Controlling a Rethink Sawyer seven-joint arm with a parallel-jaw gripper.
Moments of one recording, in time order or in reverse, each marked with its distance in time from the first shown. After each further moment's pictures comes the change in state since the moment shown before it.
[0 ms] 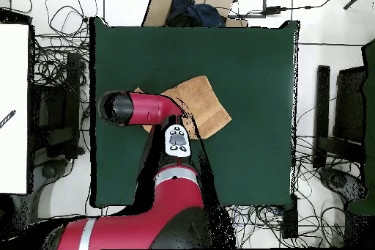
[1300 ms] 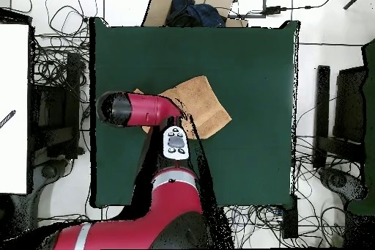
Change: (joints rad) arm 0.008 -0.025 -0.006 0.019 0.007 0.000 0.000
